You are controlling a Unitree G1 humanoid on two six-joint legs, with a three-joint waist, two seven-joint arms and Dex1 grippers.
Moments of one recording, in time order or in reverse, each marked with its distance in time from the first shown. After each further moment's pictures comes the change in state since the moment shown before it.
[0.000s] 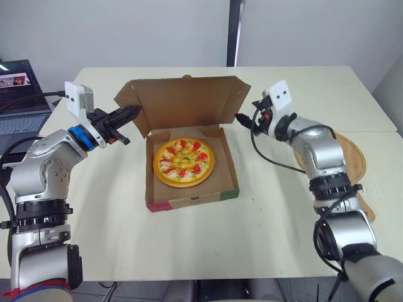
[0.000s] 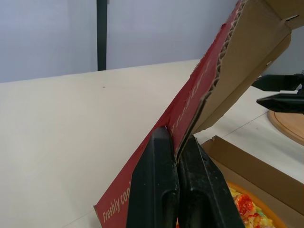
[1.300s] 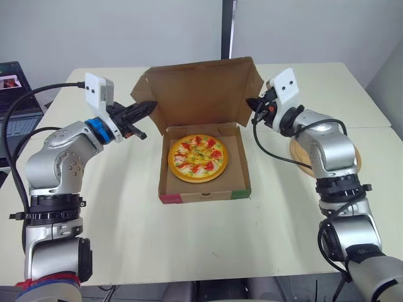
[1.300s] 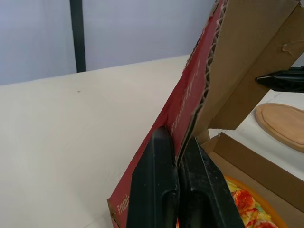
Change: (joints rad) left arm -0.092 -0.082 -0.067 -0.106 0.022 0.129 0.097; right arm 0.084 -0.070 0.019 -0.376 -0.001 0.211 -0.046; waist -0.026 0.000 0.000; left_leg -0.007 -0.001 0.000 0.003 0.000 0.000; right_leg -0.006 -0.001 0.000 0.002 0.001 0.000
